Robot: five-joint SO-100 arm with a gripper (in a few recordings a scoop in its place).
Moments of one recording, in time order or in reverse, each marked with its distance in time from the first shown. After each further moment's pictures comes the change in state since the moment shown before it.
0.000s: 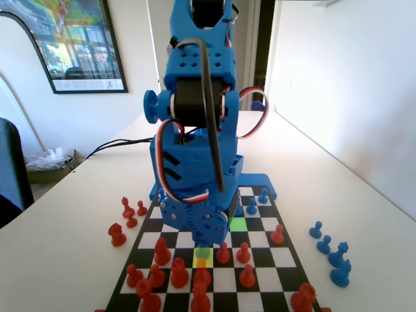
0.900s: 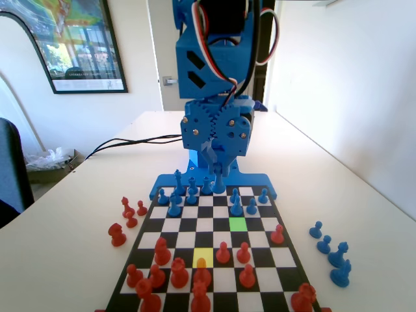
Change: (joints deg) arm -11.6 25.3 16.6 9.8 2.5
